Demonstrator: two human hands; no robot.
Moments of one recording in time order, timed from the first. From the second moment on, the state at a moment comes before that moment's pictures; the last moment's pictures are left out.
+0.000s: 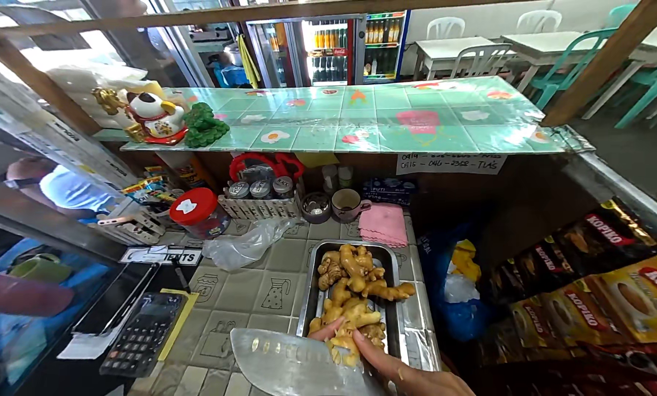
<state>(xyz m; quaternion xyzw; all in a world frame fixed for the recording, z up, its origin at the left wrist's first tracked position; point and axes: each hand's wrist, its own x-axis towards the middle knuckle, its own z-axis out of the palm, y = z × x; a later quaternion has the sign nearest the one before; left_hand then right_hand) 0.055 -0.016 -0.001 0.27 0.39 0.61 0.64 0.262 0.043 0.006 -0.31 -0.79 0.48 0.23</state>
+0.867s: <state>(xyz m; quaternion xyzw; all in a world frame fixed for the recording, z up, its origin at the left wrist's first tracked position) 0.046 -0.011 -0.009 0.37 0.39 0.56 0.63 0.265 0.043 0.012 -0.33 -0.80 0.46 0.19</state>
